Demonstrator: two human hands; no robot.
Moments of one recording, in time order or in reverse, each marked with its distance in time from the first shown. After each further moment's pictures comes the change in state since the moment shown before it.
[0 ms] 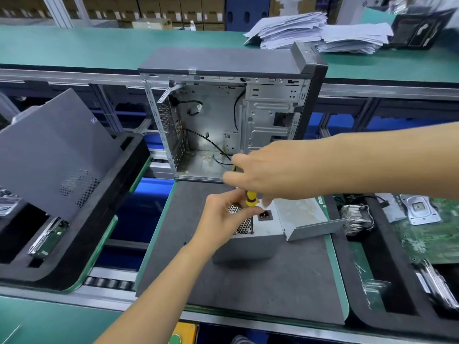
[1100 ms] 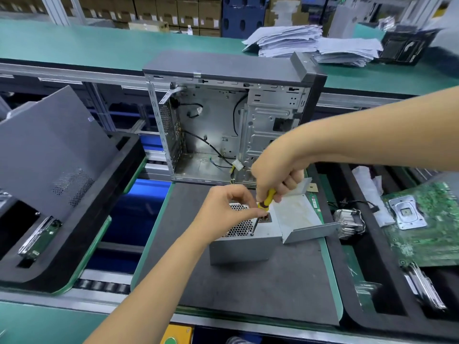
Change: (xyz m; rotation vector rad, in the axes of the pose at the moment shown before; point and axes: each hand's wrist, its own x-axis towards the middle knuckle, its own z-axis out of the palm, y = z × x) left_hand 0.010 0.016 -0.013 0.003 -0.136 0.016; right_hand 0.029 0.009 -0.015 0.880 -0.852 0.474
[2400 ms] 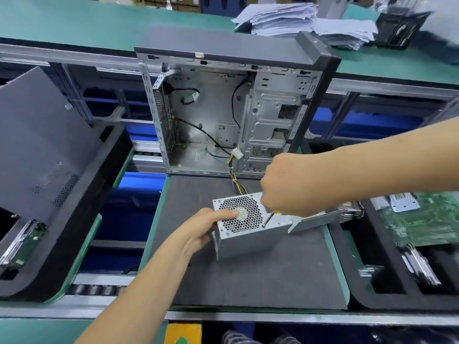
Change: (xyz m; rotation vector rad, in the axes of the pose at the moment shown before) left_hand -0.012 -0.102 -0.033 -0.621 -0.167 -0.872; right_hand 0.003 -0.010 0.029 -1.166 0.517 -0.334
